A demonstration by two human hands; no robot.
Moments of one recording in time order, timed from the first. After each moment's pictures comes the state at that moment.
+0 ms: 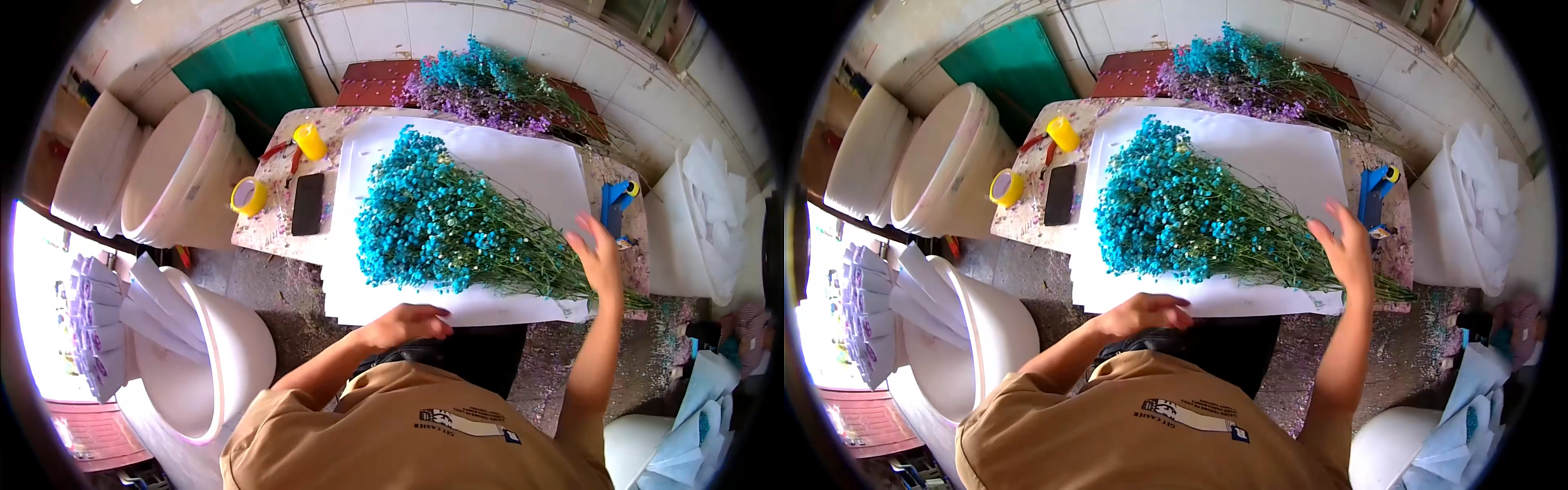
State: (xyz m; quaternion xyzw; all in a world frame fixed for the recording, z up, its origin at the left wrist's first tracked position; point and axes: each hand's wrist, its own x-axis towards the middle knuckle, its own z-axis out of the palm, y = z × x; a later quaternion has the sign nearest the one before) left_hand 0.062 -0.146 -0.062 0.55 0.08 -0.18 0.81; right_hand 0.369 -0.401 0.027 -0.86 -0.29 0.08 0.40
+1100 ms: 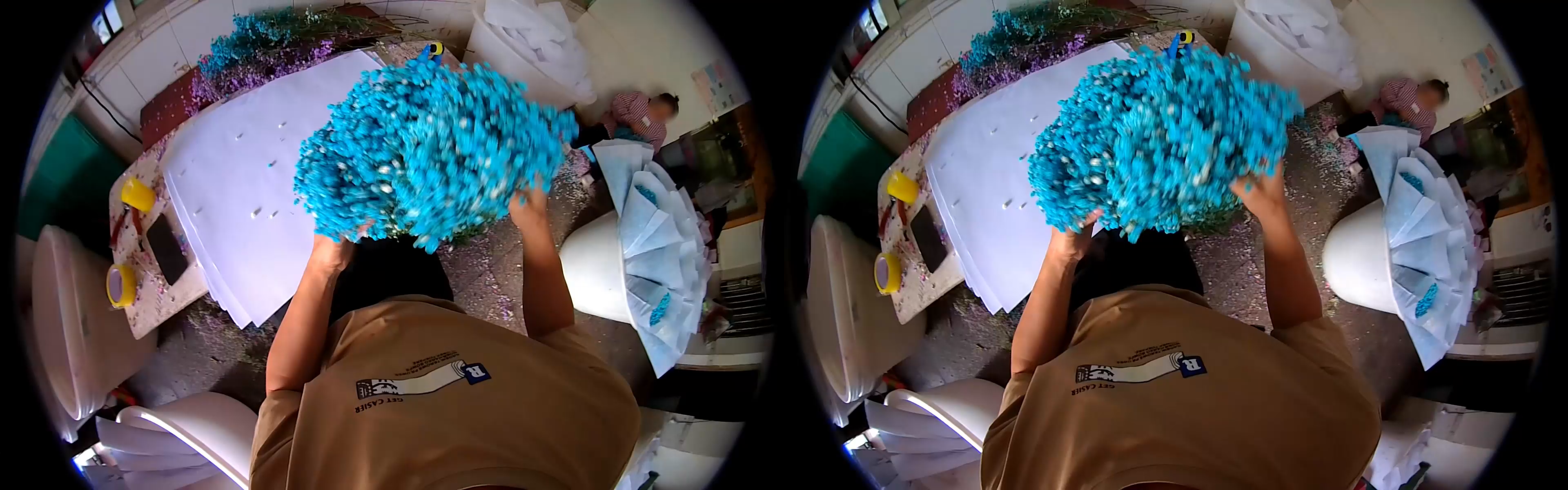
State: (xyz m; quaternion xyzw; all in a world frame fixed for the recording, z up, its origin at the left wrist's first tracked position) left_hand 0.139 -0.218 -0.090 0.38 -0.01 0.01 0.93; right_hand 0.205 -0.530 0.012 -0.60 -0.20 0.02 0.77
